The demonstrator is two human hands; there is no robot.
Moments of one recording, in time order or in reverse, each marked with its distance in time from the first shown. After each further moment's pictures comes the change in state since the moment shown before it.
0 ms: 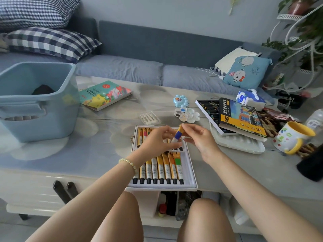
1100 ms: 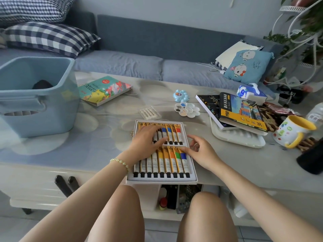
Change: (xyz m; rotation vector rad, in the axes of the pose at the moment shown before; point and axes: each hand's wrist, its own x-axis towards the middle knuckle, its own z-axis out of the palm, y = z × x) left_hand -0.008 -0.036 -0.013 0.563 0.105 0.044; right_hand -0.015 0.045 -0.026 -0.773 -0.069 -0.076
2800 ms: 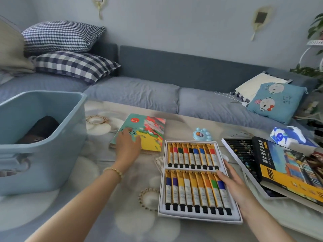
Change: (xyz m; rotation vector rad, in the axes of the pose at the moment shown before) left_hand 0.142 -0.121 -0.047 -0.201 0.511 -0.564; right_hand 0.113 -0.011 -0.018 0.654 0.074 0.317
